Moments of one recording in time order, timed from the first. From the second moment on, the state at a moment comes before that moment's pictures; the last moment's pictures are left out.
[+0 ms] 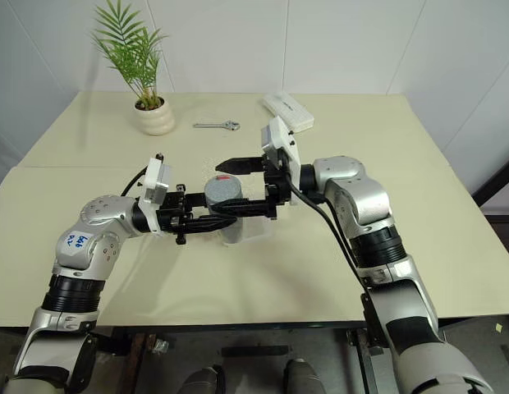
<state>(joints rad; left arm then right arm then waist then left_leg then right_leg) -0.66 0.53 0.02 0.04 -0.52 0.40 -1.16 -1.01 -0.38 0.15 0.23 0.47 0.45 1.28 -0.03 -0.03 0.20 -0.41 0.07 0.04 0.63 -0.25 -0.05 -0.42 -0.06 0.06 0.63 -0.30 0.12</state>
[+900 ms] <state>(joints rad) -0.65 0.53 0.02 0.04 -0.52 0.40 -1.16 -1.00 -0.43 0.12 0.25 0.49 0.46 1.31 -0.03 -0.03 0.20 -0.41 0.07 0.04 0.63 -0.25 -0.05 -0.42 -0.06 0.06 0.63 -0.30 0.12</state>
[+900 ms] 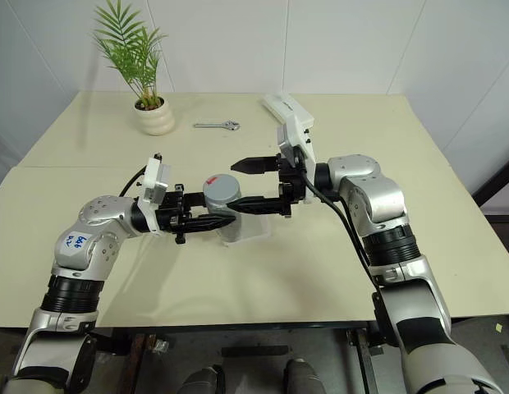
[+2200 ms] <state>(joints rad) -0.64 0.53 0.02 0.01 -0.52 0.41 -1.16 -1.01 -0.37 0.13 0.17 0.53 0.54 1.30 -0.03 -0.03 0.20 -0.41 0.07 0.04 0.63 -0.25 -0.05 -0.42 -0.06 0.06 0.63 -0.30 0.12</state>
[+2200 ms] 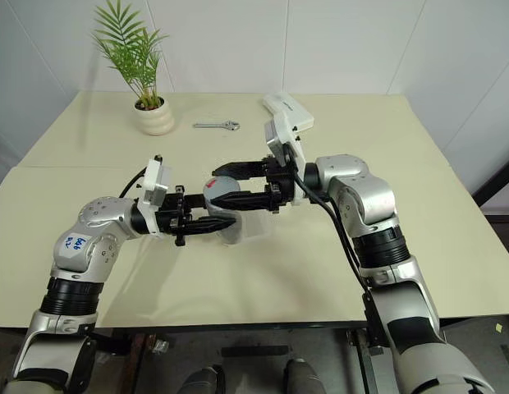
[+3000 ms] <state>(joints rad) -0.62 0.56 0.04 0.00 -0.53 0.44 -1.15 -0.82 -0.53 -0.10 0.30 0.54 0.50 1.00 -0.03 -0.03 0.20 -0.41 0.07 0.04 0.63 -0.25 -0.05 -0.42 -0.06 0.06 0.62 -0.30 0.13</state>
